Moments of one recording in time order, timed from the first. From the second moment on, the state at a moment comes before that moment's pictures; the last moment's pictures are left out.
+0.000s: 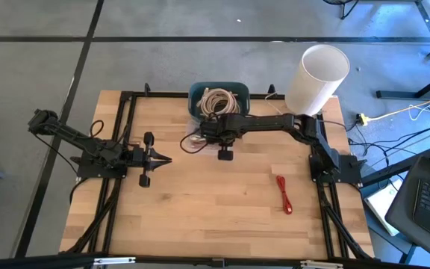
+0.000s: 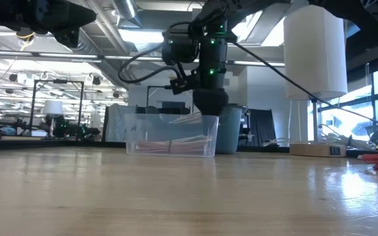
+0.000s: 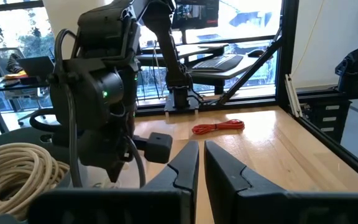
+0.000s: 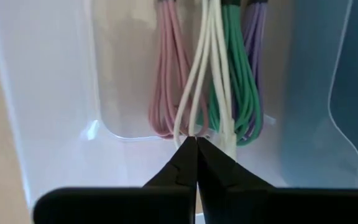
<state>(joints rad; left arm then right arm) -0.38 0.52 0.22 0.29 -0.43 0.07 -0.13 2.20 1.79 -1.06 0.23 -0.11</state>
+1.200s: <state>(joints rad) -0.38 0.52 0.22 0.29 -0.43 0.07 -0.11 2.06 1.79 -1.02 0.22 -0.08</state>
